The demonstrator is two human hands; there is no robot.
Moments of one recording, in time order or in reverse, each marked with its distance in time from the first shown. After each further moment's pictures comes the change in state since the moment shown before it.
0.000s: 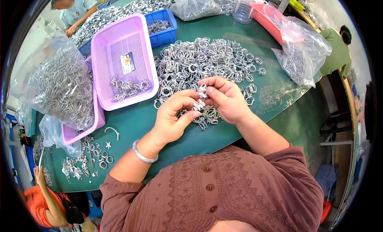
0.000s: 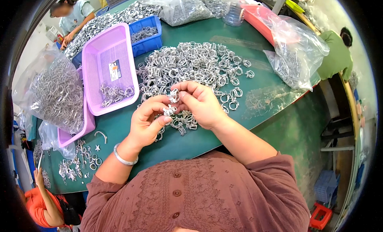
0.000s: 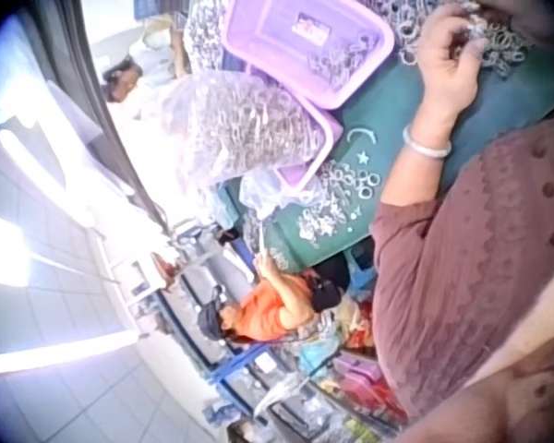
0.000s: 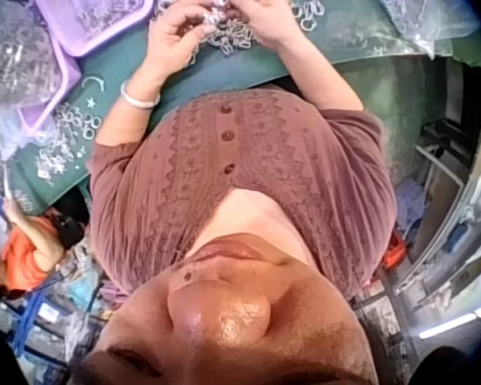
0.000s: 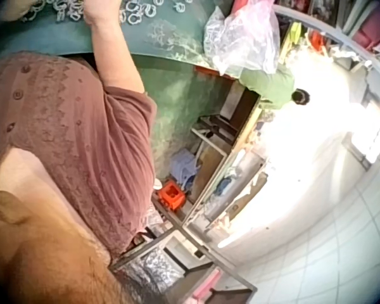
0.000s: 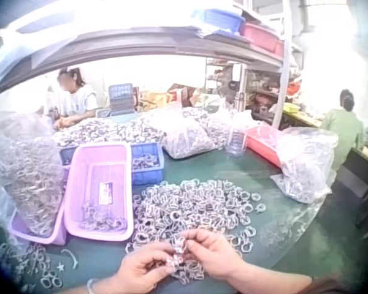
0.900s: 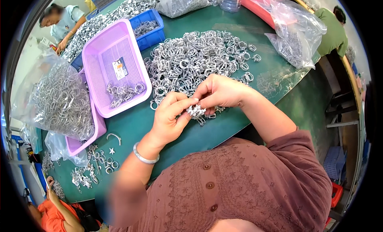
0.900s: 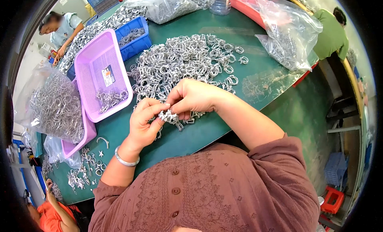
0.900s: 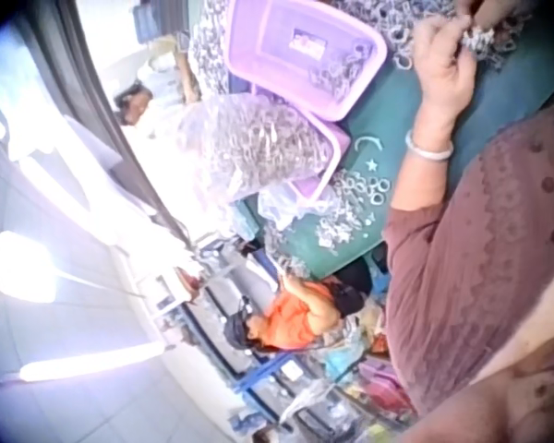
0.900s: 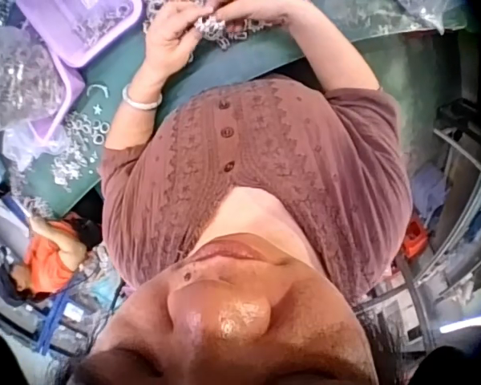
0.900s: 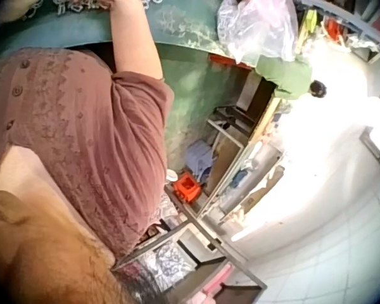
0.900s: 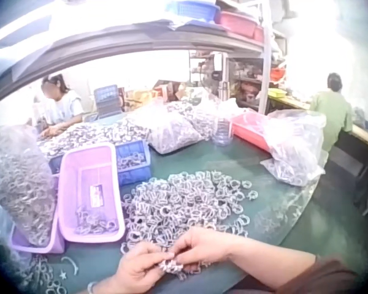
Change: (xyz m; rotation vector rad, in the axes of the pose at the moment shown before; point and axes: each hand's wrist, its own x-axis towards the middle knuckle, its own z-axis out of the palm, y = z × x) left_hand 0.002 0.006 -0.004 0.414 -0.123 0.098; right_hand 0.014 -0.030 -0.013 -0.470 -0.379 0.429
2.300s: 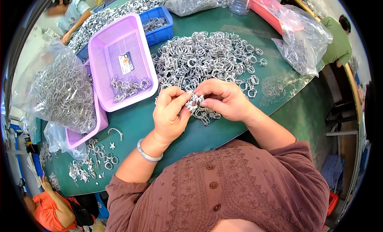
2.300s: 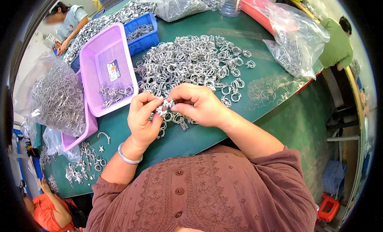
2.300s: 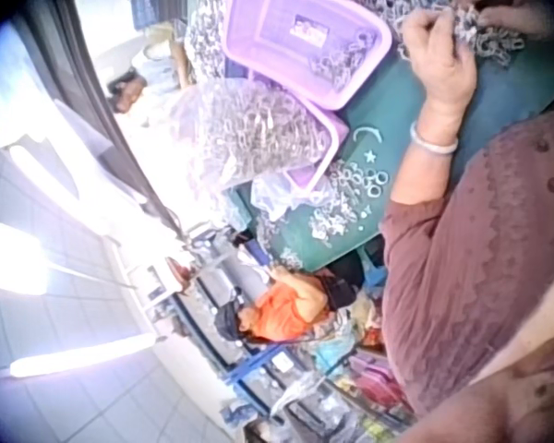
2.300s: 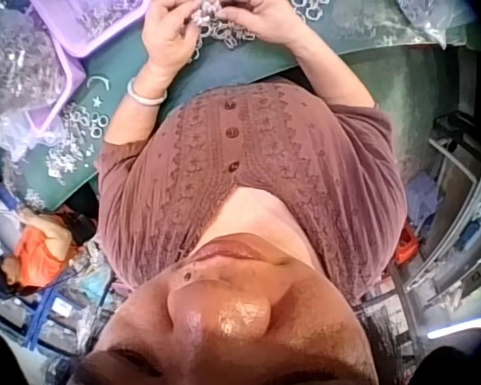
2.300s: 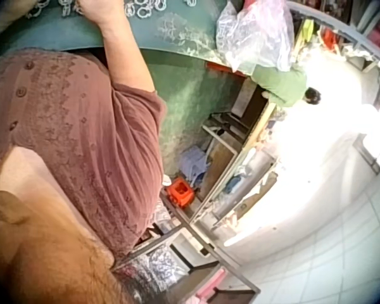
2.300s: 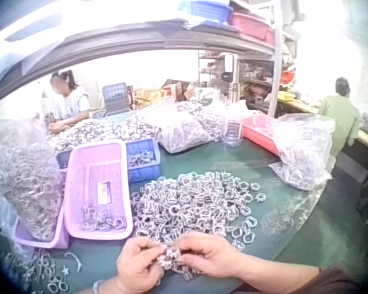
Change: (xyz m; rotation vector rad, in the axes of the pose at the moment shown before) left_hand -0.004 -0.003 0.005 0.292 0.317 0.168; right_hand -0.003 0.026 0.024 -0.240 0.338 -0.656
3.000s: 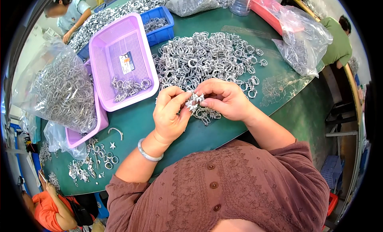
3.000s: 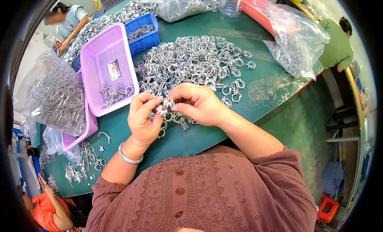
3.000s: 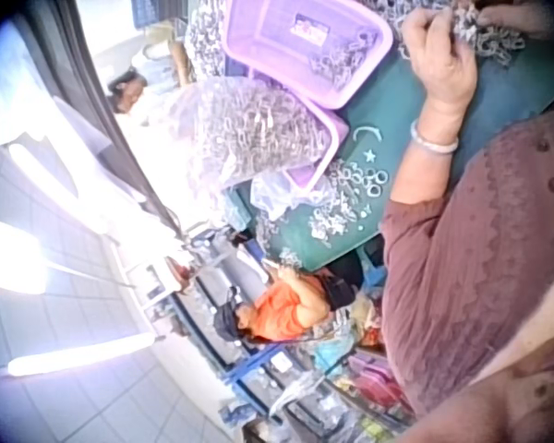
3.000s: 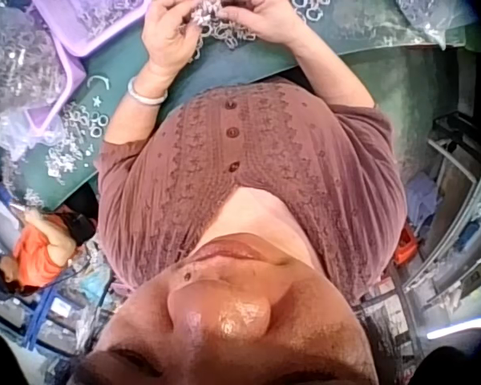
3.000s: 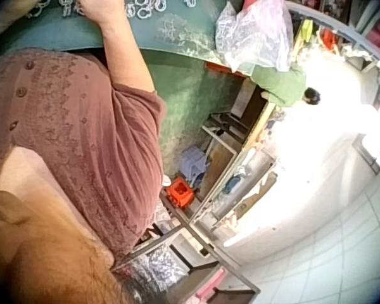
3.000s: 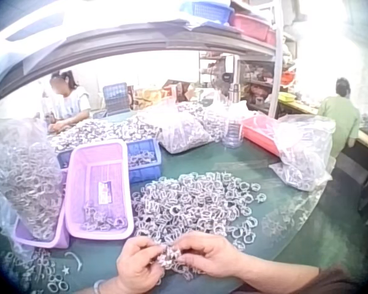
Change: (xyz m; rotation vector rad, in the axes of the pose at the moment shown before) left_hand 0.000 0.003 0.001 -0.028 0.034 -0.053; right_hand 0.001 0.006 0.001 0.041 0.008 -0.003
